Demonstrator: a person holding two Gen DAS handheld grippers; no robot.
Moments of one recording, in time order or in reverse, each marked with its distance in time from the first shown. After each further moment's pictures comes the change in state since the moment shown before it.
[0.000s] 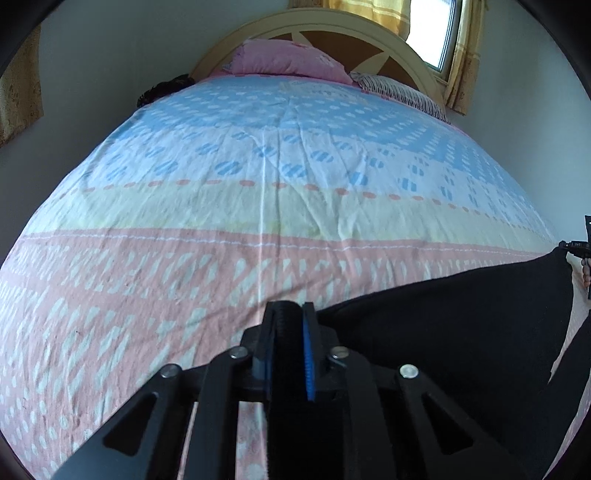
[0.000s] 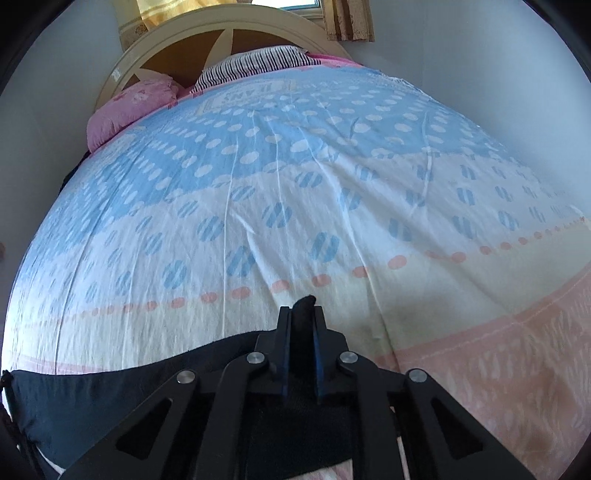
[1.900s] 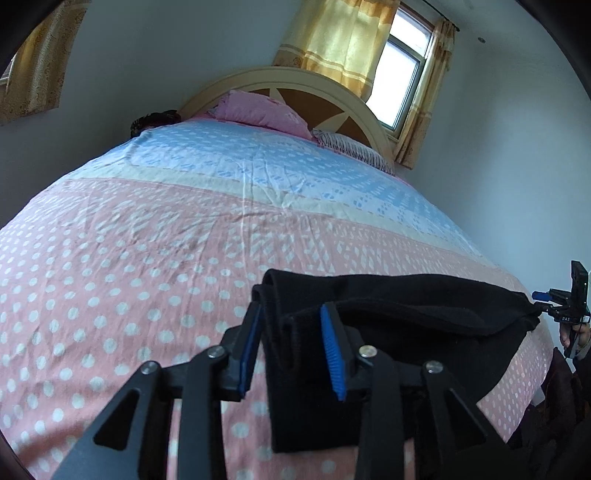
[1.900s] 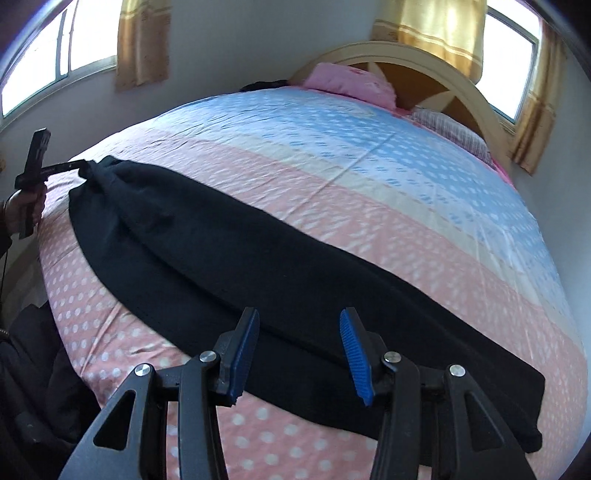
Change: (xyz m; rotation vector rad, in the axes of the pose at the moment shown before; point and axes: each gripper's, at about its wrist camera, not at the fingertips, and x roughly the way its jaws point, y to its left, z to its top) left arm -0.139 0.023 -0.142 -0.056 -0.216 -0.212; right arm -0.211 0.227 -0.294 -0.762 -0.072 0.257
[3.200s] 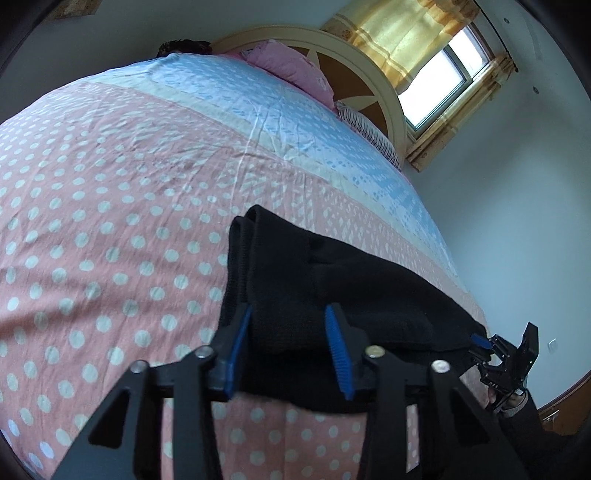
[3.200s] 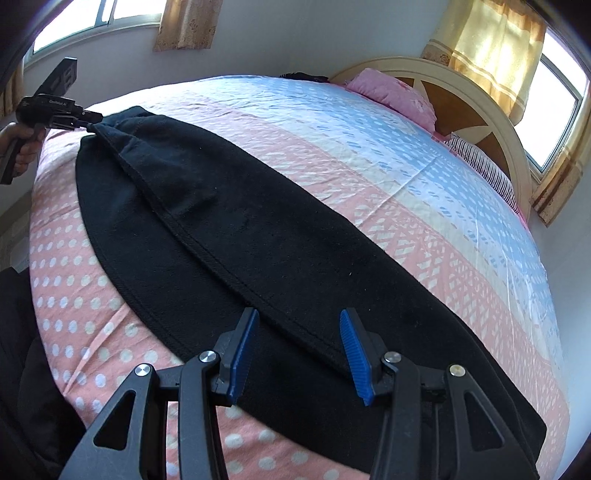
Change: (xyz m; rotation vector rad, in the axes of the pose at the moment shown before) left arm 0.006 -0.006 -0.009 -0.288 0.183 -0.080; right arm 0.052 0.060 0.014 -0.167 0.030 -0.038
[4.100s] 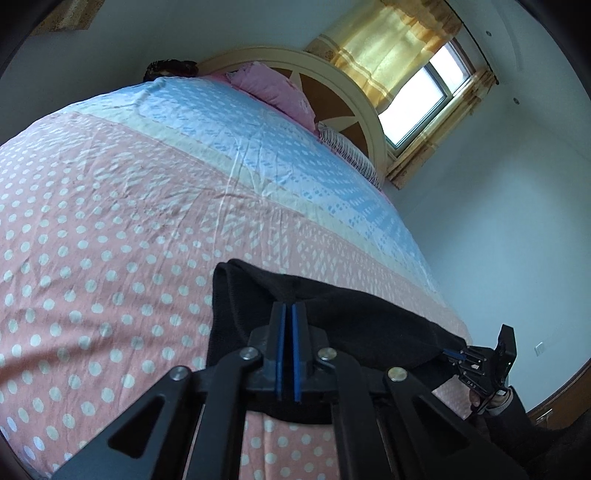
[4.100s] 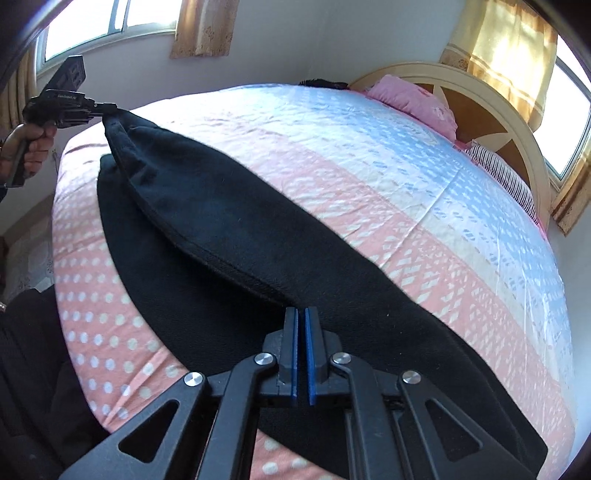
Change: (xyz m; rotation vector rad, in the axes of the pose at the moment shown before) left arm -0.039 -0.009 0.021 -0.009 -0.091 -0.105; right arm -0.023 0.013 0.033 -0.011 -0.035 0.093
